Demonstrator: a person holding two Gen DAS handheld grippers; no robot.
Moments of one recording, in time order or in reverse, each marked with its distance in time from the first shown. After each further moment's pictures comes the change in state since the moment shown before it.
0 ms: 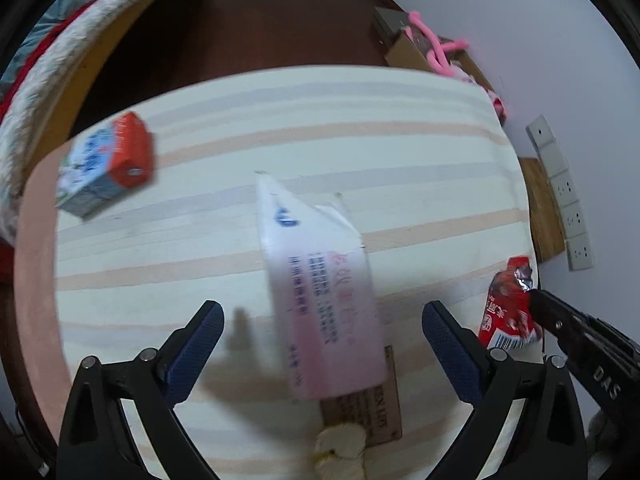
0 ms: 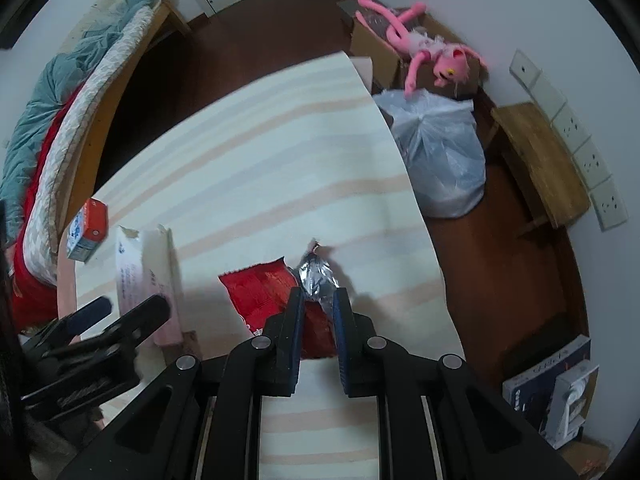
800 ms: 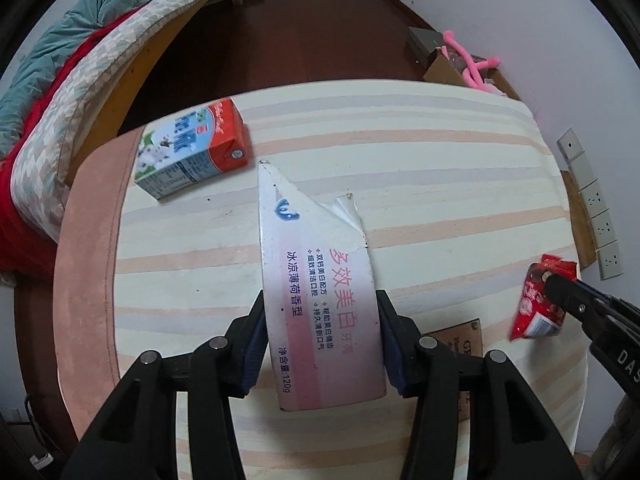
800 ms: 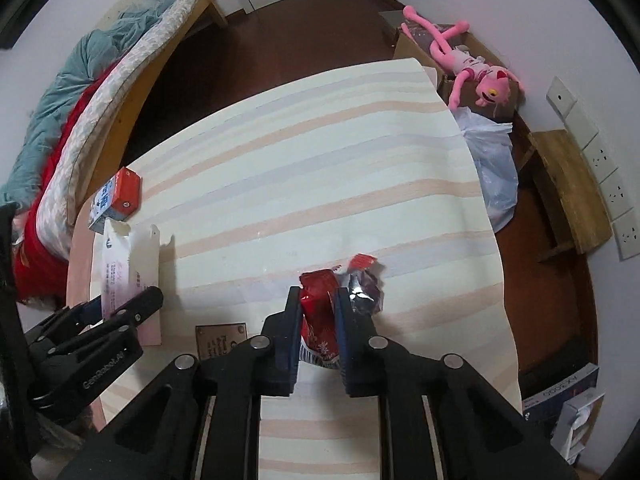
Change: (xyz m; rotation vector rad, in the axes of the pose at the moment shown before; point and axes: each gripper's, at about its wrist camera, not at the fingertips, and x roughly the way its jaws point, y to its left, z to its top) left arm -0.027 0.042 -0.028 -0.031 -0.095 0.131; right arm 0.003 0.051 -0.017 -0.124 -0.060 0.044
